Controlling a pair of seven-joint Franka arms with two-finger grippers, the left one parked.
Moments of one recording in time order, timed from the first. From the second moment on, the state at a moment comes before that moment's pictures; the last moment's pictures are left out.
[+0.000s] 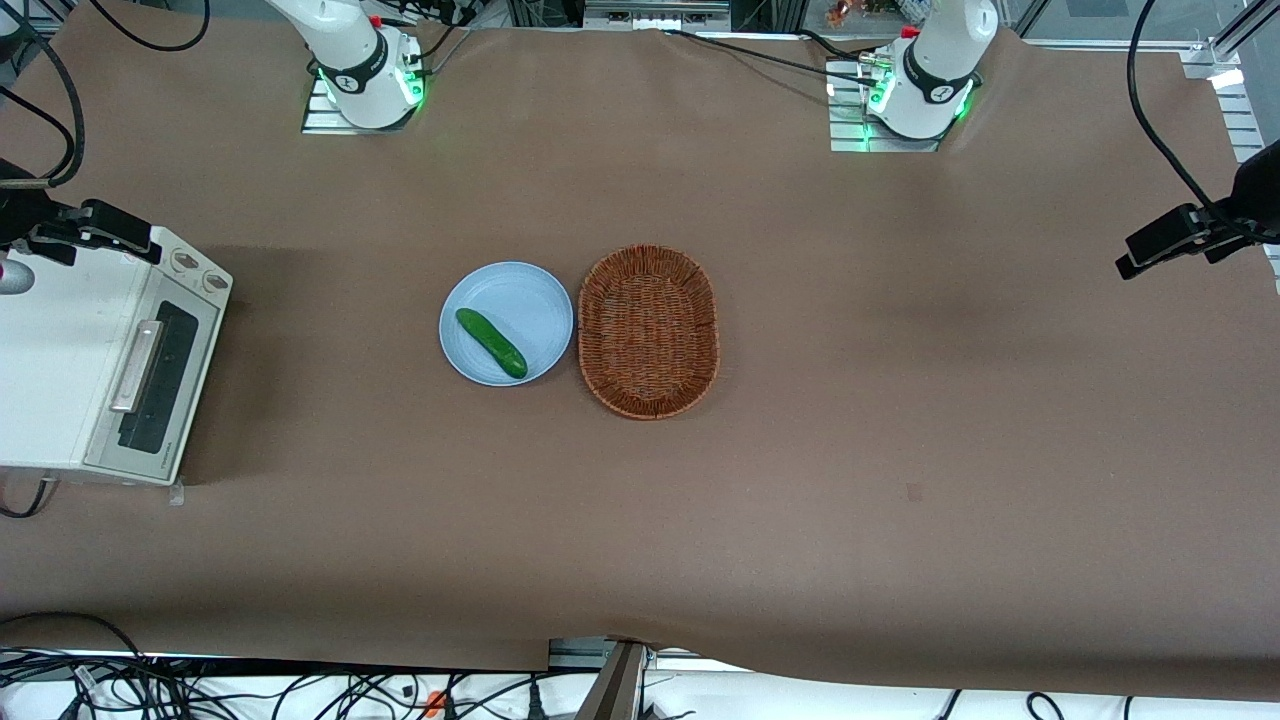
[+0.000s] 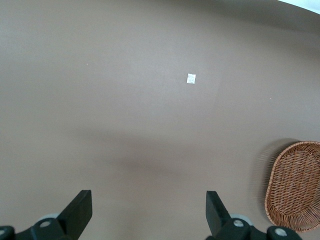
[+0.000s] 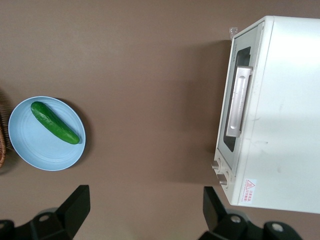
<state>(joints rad) 0.03 0.08 -0.09 -1.54 0.02 1.54 -0.09</state>
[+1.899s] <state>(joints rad) 0.09 0.26 -0.07 -1.57 -0.07 1.46 -0.09</state>
